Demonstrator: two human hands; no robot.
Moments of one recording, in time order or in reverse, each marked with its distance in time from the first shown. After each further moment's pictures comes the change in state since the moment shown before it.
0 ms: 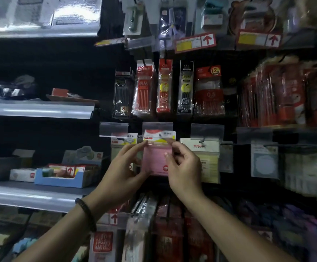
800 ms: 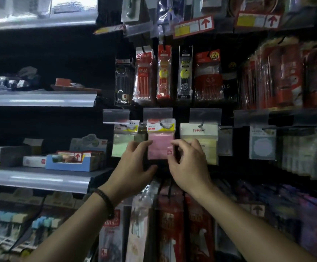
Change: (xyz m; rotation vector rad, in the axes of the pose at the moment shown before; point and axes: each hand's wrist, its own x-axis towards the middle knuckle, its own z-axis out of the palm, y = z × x) left_hand -0.016 0.007 0.017 0.253 -0.101 -0.148; right_hand -0.030 -0.024 -0.032 -0.596 -0.157 -0.064
